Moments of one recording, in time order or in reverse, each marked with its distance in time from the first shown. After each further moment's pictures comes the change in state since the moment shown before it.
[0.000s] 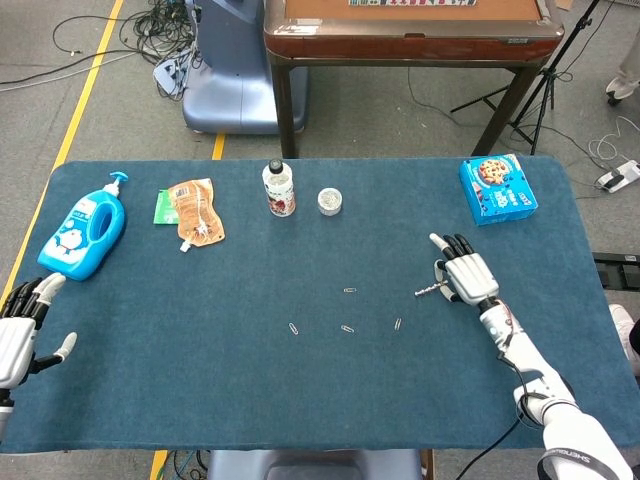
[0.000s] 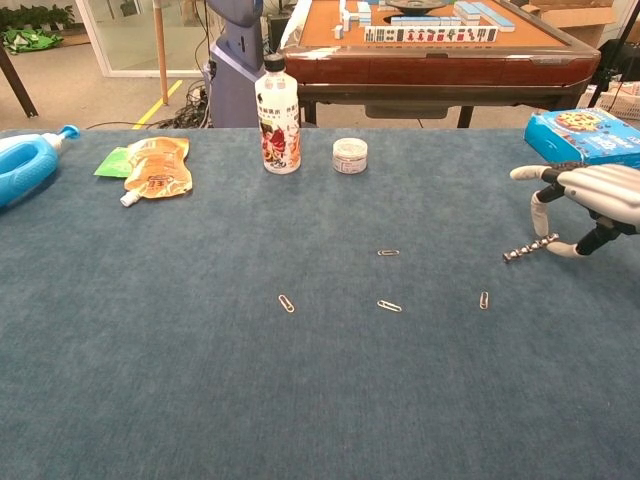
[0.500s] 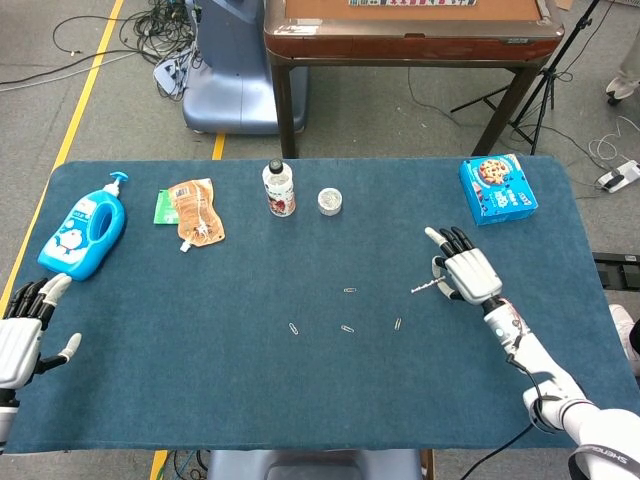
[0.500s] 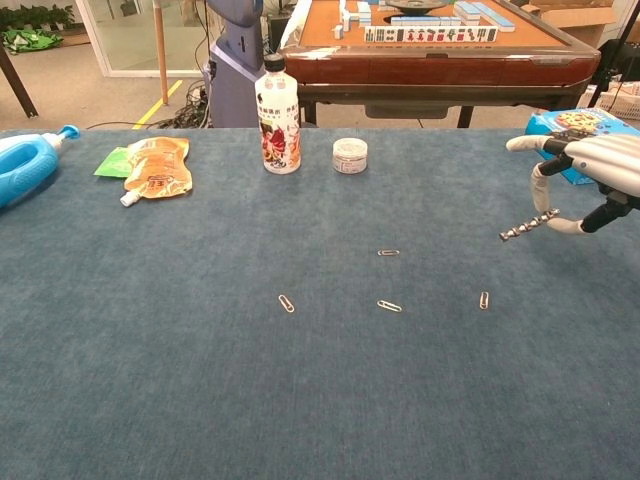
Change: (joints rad) left arm -0.003 -0.010 0.003 -0.008 0.008 0.004 0.037; right arm -0.011 0.167 0.016 -0.301 0.000 0.101 -0.115
